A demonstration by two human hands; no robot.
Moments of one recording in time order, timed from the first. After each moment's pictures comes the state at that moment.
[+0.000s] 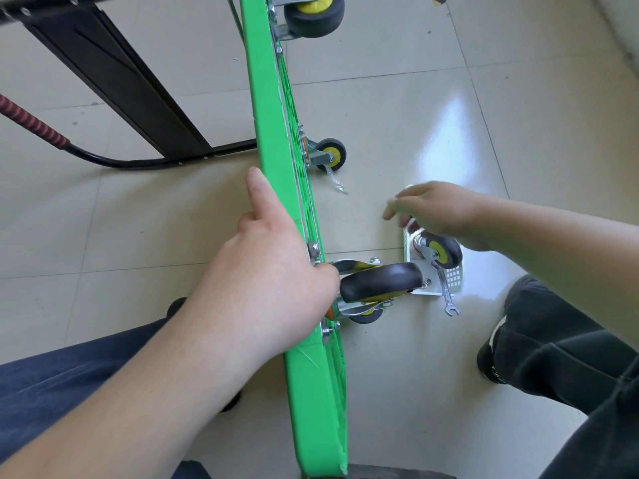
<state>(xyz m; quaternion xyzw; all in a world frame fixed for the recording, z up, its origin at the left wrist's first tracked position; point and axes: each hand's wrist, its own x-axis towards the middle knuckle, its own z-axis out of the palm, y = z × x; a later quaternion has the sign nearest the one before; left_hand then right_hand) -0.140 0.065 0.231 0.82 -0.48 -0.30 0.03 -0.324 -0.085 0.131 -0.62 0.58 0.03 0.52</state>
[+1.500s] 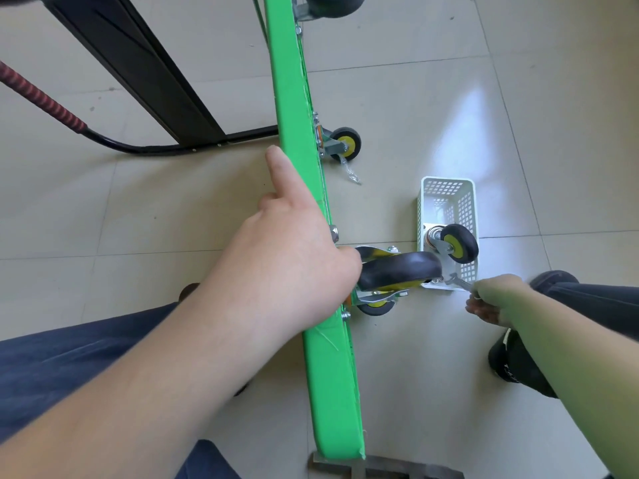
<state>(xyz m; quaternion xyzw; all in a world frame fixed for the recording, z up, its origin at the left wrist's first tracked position) -0.140 0.065 0.229 0.82 -0.49 -0.30 0.02 -0.431 -0.028 -0.036 -0.24 0.83 0.03 0.50</state>
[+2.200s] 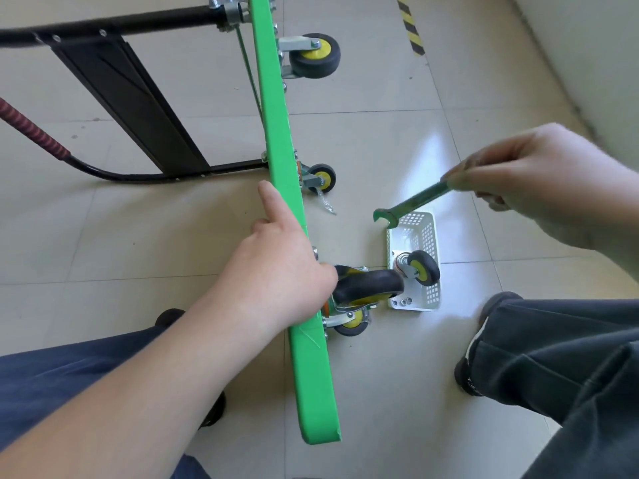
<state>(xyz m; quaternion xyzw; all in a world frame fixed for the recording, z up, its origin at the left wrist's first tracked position) -0.138 0.061 0.228 0.80 -0.51 -0.32 0.05 -0.367 -0.055 0.269 -0.65 0.62 -0.17 0.41</state>
